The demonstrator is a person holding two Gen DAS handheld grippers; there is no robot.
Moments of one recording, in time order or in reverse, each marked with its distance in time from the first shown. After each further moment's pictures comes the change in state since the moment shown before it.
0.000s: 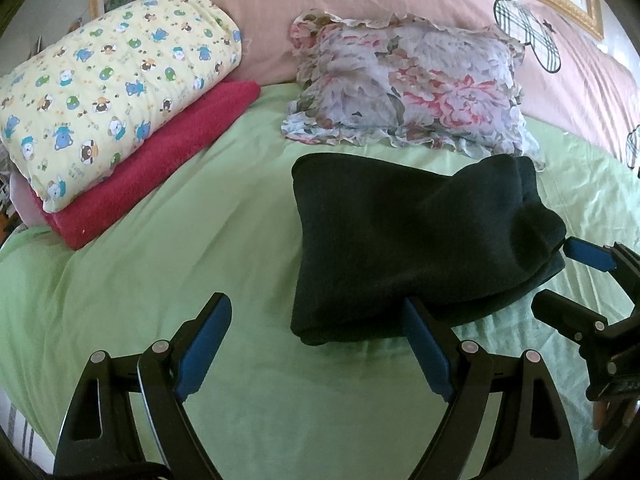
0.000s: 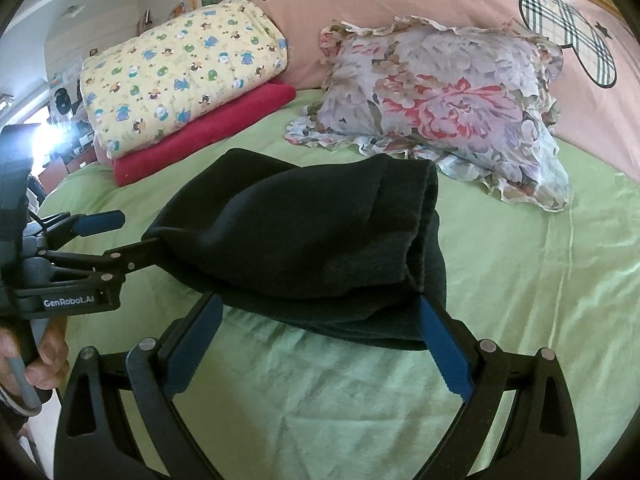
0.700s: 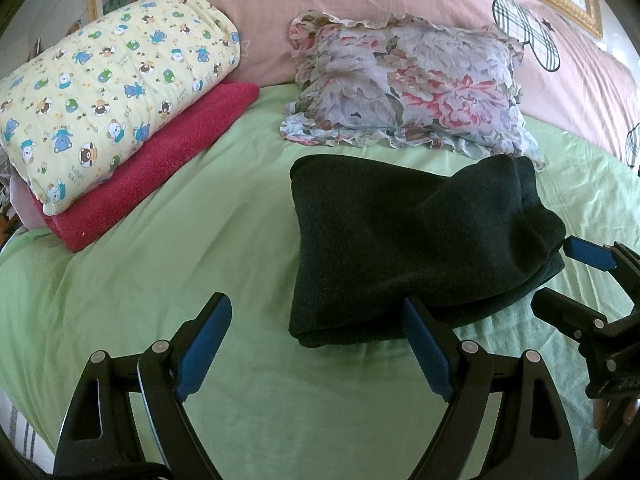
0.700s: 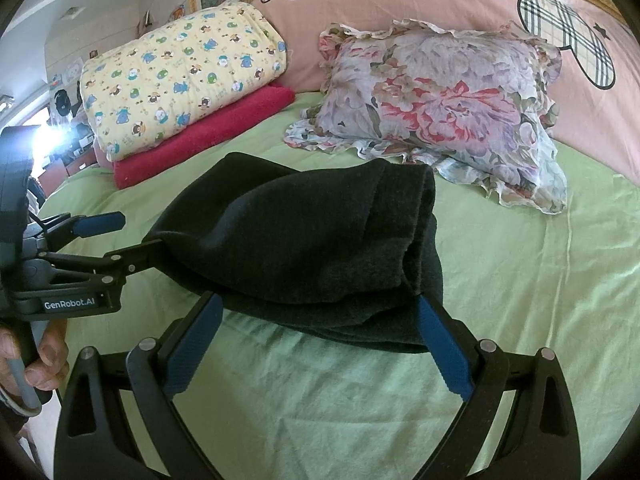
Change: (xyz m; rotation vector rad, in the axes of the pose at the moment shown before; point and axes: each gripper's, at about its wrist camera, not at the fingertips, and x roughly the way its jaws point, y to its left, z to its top) left arm -0.002 0.000 0.002 0.004 0.000 0.000; right arm 0.000 -0.001 0.001 0.001 -0.003 0.001
